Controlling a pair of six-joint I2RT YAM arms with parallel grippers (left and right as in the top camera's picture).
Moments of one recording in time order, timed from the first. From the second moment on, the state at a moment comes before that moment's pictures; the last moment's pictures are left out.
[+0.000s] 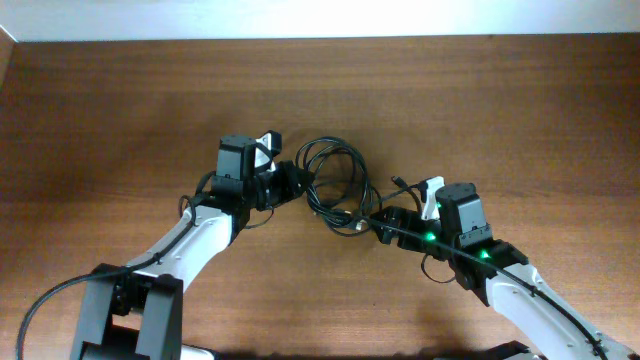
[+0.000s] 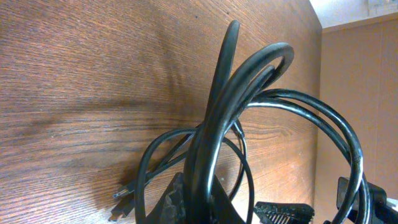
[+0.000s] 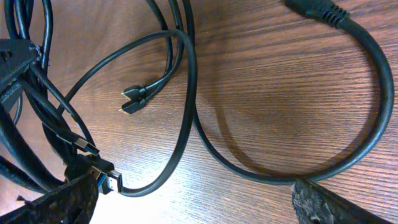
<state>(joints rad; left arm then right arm) -0.22 1.60 0.78 0.03 0.59 -0.70 0.33 1.25 0.51 -0.12 -0.36 0.62</state>
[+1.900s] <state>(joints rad) -0.16 1.60 0.78 0.11 0.88 -0.68 0.33 1.40 0.52 -0.10 -0.30 0.62</state>
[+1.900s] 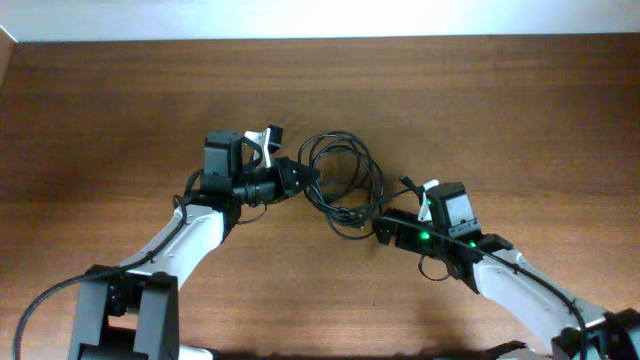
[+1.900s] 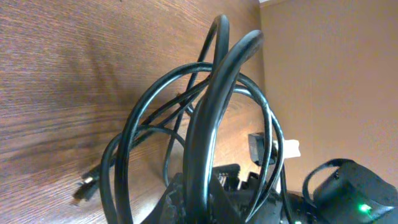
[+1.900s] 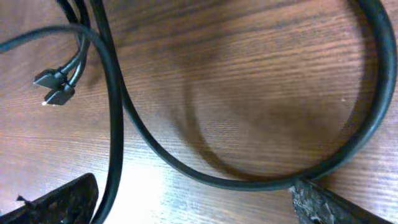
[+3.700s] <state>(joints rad) -0.20 1.60 0.78 0.10 0.83 -0.66 0.33 1.42 0.53 -0.10 -0.31 0.59</state>
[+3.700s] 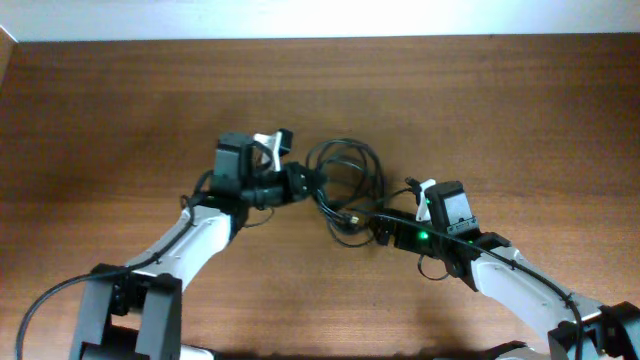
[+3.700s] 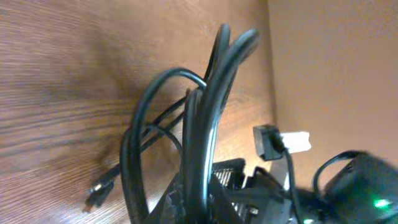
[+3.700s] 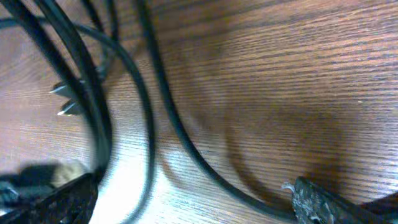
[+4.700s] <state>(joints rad) -0.11 1.60 0.78 0.05 0.74 -0.72 0.33 1.43 0.53 0.10 -0.55 0.59</state>
